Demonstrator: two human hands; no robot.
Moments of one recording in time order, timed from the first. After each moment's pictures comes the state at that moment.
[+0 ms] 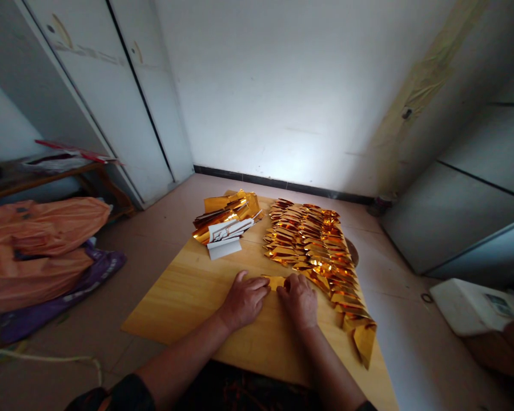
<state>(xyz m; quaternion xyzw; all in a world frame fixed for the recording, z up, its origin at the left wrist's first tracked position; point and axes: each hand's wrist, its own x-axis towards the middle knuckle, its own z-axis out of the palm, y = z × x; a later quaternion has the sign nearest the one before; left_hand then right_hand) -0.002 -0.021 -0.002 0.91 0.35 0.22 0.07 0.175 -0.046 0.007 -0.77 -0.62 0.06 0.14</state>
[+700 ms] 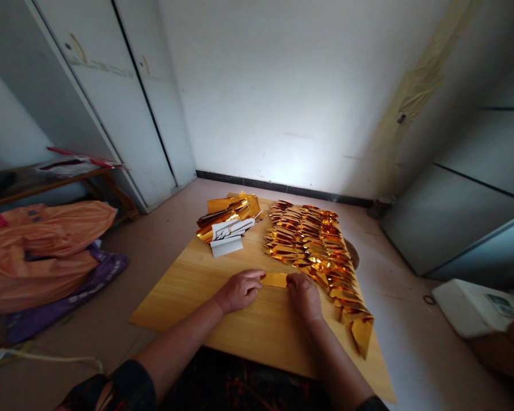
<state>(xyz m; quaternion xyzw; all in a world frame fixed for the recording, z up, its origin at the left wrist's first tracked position) -0.024 0.005 -0.018 0.90 0.30 0.27 0.18 0.193 -0.043 0.007 -0.74 -0.65 0.09 0.18</state>
